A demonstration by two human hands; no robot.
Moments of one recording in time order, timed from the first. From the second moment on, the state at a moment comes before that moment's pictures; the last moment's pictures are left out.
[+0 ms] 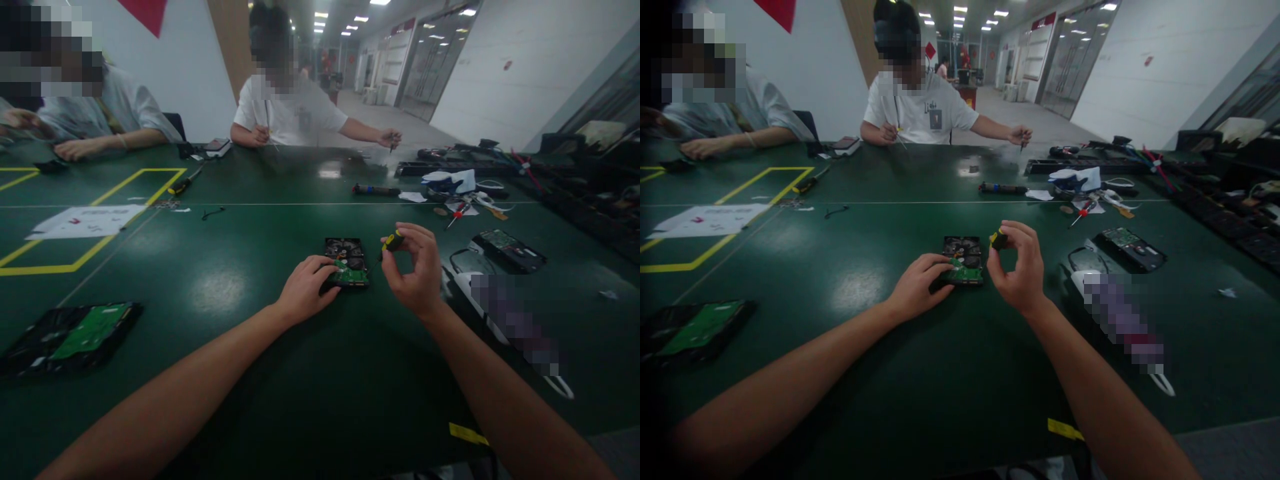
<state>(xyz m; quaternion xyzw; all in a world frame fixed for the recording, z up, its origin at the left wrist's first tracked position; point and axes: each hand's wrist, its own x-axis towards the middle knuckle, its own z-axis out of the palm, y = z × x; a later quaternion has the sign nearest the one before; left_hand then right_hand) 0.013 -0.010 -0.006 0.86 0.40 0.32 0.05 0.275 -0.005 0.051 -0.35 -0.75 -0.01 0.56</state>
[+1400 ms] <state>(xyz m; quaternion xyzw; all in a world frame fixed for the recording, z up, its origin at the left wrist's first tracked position) 0.013 -0.009 -0.008 0.86 0.40 0.31 0.05 0.275 -0.004 0.049 -0.37 -0.75 -0.02 0.55</state>
